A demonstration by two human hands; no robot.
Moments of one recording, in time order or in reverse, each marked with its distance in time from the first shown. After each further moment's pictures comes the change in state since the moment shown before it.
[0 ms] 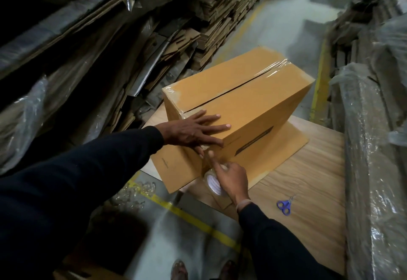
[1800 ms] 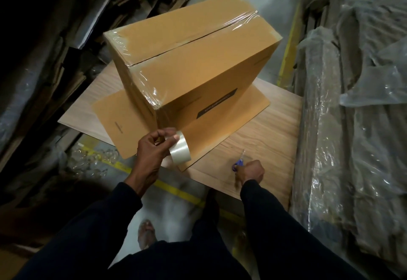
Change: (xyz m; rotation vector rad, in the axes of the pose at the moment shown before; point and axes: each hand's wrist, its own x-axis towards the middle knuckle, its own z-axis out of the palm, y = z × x) left_hand 0.044 0.214 0.064 -1.920 1.103 -1.177; right_hand 0.039 0.249 -0.072 -0.120 0.342 0.699
